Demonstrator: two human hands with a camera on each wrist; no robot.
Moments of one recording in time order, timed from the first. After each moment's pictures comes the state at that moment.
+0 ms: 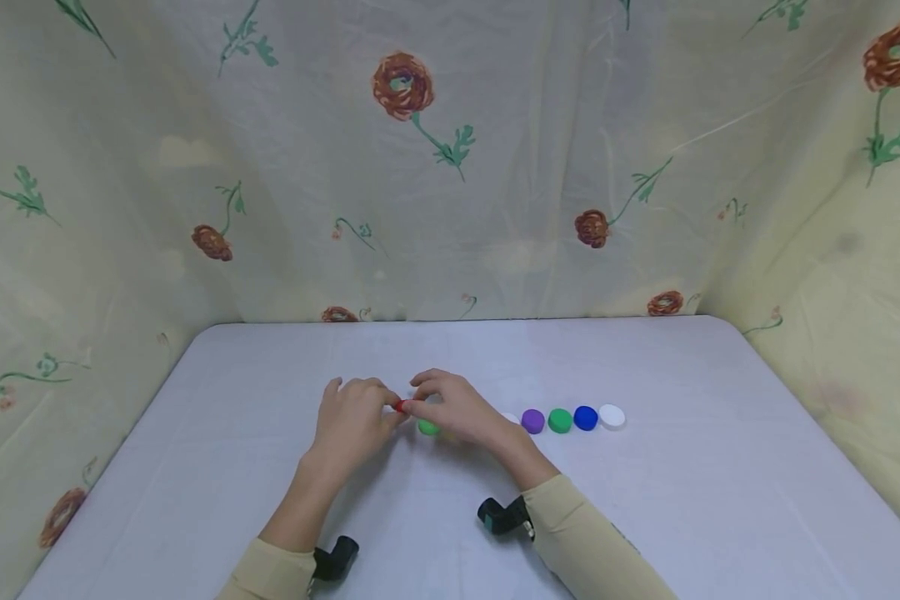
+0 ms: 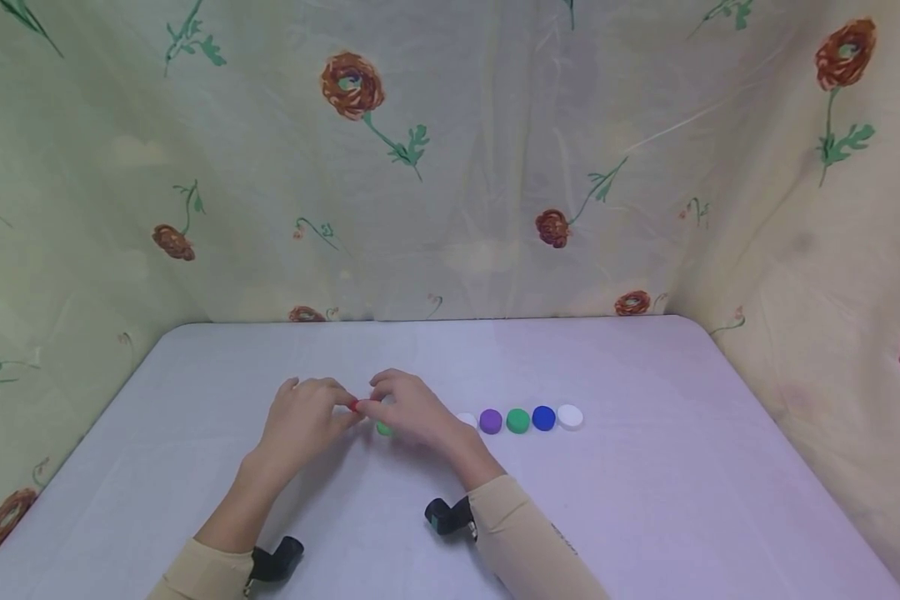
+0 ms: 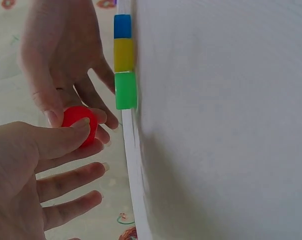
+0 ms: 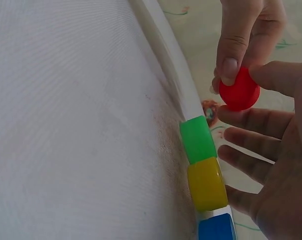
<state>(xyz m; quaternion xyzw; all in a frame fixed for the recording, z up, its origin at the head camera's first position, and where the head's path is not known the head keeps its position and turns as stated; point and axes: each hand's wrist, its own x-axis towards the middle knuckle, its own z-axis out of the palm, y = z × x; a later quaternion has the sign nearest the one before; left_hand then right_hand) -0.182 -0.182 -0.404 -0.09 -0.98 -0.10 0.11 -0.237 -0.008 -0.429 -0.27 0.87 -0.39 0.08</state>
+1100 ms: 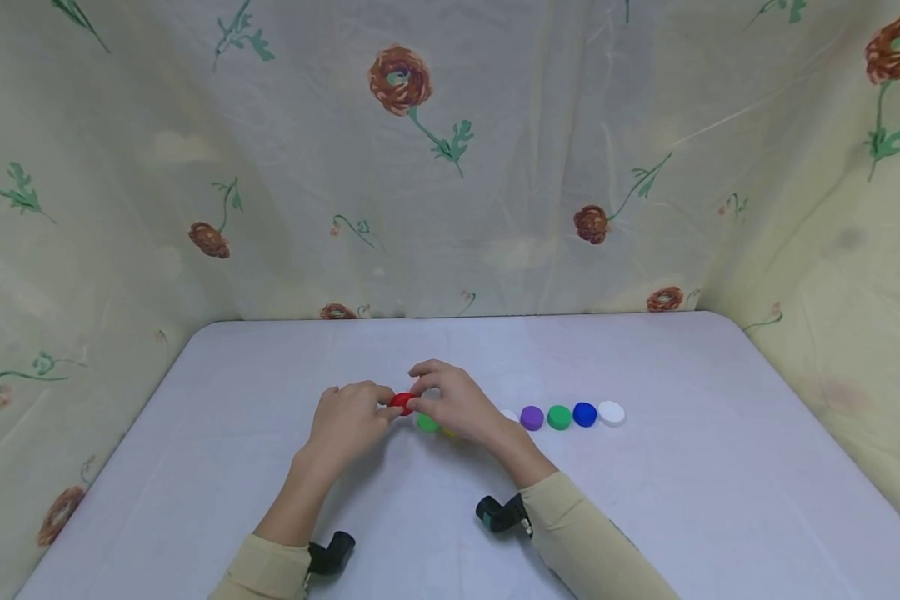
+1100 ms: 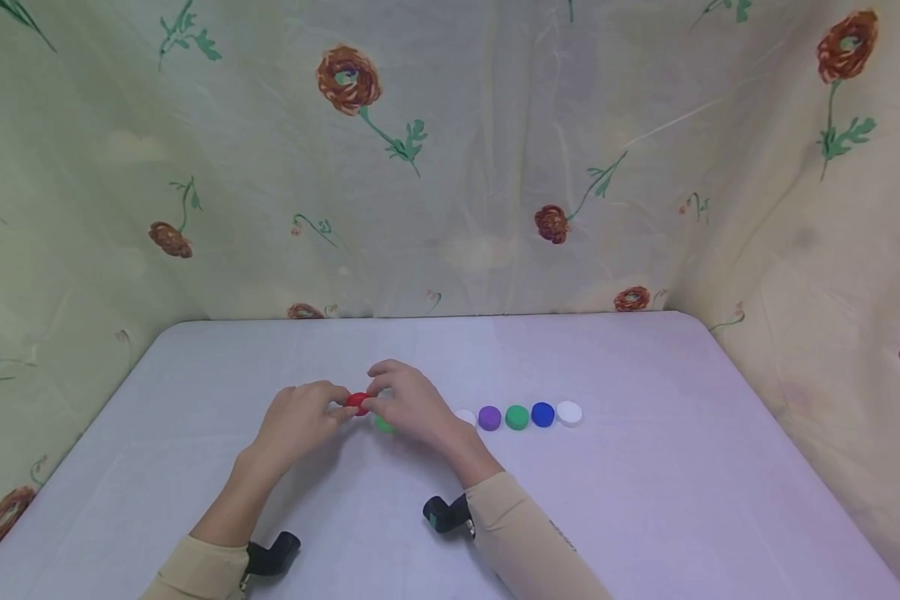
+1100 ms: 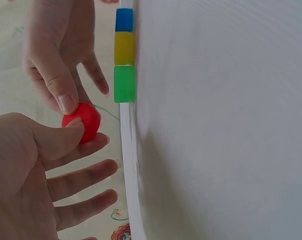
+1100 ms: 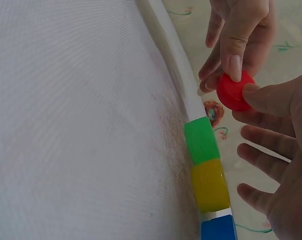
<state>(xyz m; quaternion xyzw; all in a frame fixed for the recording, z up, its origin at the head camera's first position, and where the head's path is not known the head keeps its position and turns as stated) -0.184 -0.186 -0.406 -0.07 -0.98 -0.16 0.05 -0.236 -0.009 -0.427 -0.26 0.88 -0.39 0.04</state>
